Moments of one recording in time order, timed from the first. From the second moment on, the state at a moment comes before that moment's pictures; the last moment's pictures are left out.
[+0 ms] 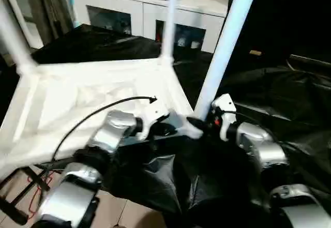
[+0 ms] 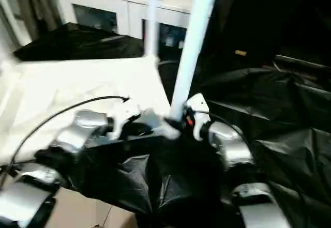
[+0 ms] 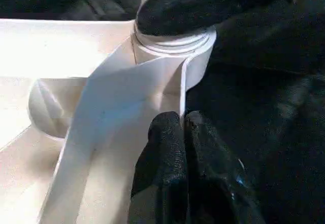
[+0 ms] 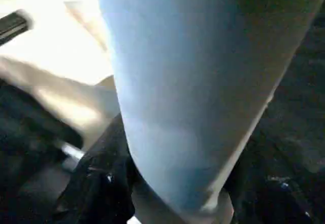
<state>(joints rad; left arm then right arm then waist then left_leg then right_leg) -0.71 0.16 -0.24 0.82 0.10 0.10 -0.91 -0.56 -0.14 0.00 0.77 0.09 0.06 0.62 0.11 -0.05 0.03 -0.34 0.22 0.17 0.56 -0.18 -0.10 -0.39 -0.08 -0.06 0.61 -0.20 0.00</state>
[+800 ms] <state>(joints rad) -0.70 0.25 -0.26 0.79 0.08 0.03 -1.15 -0.55 -0.32 0.09 0.73 0.10 0.03 1.12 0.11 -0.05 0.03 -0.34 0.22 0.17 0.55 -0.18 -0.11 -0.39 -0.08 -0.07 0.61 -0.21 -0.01</state>
